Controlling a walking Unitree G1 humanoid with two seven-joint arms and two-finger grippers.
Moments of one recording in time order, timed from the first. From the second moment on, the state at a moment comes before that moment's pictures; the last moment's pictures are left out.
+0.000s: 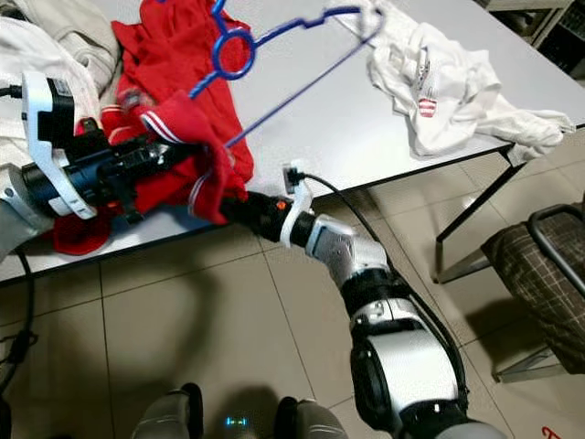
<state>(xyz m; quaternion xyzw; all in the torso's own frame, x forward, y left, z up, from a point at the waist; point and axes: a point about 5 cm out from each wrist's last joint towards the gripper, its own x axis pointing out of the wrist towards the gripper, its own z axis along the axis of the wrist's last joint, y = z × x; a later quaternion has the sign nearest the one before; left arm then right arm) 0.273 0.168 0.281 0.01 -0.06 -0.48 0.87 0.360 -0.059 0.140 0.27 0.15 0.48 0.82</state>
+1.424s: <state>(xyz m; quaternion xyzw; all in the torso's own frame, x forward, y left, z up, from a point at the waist) 0.281 0.172 0.289 -0.03 -0.05 -0.45 0.89 0.343 -0.063 0.146 -0.23 -0.07 0.58 0.78</state>
